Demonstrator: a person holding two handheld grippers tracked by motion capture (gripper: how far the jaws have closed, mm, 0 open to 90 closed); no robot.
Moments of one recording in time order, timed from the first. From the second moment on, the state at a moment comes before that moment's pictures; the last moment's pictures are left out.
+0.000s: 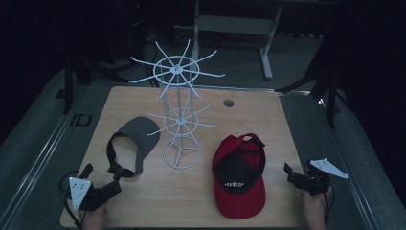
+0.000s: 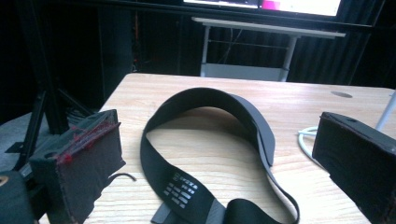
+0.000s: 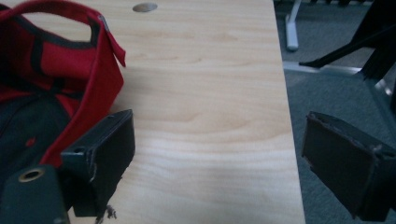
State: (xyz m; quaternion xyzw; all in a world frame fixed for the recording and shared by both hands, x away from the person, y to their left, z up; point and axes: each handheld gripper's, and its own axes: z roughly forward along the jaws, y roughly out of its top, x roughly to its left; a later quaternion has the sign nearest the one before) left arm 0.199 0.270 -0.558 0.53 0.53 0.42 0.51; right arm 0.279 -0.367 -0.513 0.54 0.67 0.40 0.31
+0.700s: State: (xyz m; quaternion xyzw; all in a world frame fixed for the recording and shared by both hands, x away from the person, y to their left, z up) left arm 0.201 0.257 -0.556 0.58 0.49 0.37 0.53; right arm 0.317 -0.314 -0.495 0.46 0.74 0.43 0.24
